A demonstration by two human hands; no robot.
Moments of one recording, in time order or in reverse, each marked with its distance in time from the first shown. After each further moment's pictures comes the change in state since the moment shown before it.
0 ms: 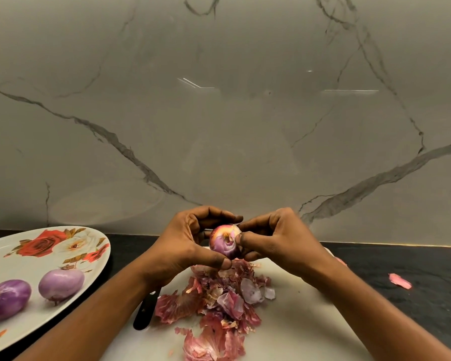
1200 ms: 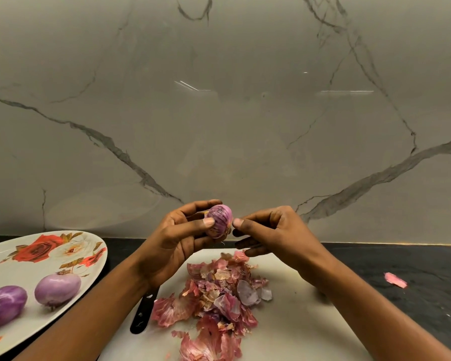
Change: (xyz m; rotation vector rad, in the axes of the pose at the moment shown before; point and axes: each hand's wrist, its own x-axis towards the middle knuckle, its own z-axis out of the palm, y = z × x) left_hand 0.014 -0.010 -0.008 -0.530 0.049 -0.079; right_hand -0.002 -0.009 -0.004 0.108 0.021 0.033
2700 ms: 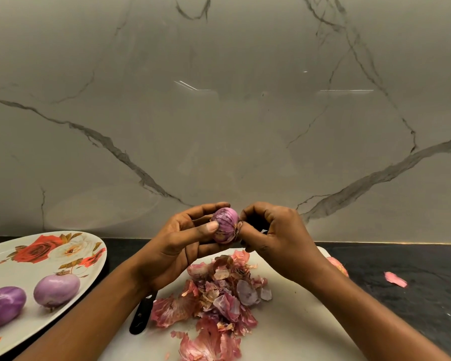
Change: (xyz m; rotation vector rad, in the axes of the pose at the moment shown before) left_hand -0.003 -0.002 0.004 0.036 -0.095 -0.028; right_hand 0.001 0.013 0.005 -0.346 0.127 -0.359
